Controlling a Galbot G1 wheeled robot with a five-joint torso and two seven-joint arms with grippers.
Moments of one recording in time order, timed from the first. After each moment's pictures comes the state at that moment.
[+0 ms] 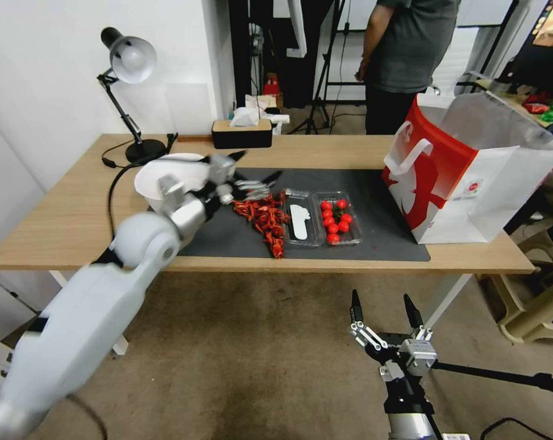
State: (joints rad) left arm 0.90 -0.93 -0.25 -1.92 -0.62 0.16 0.14; right arm -1.91 1.37 0.32 2.20 0.09 0.43 0.23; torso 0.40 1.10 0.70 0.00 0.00
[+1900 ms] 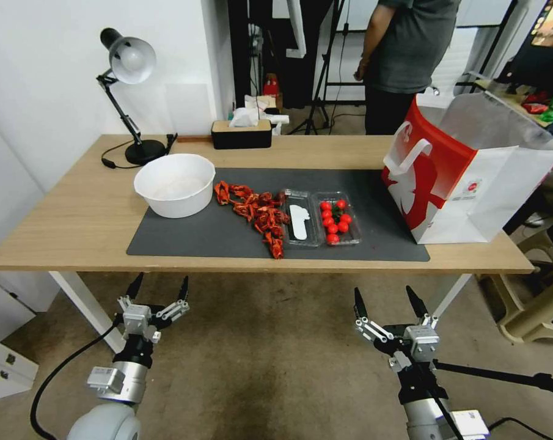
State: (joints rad) left arm 1.67 -1.24 -0.56 -1.92 -0.29 -0.36 0.00; right arm -1.90 1.27 0.43 2.25 0.14 0.28 0.17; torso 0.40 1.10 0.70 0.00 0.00
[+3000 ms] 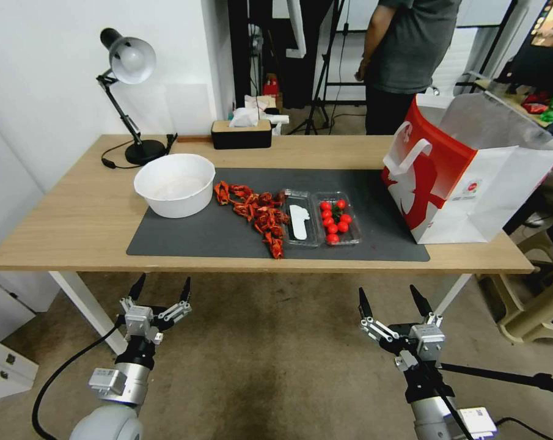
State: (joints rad) left arm 1.67 -1.24 -0.56 -1.93 -0.29 -0.36 0.01; right arm -1.89 1.27 0.44 2.23 0.15 0.28 0.15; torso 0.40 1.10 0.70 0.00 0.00
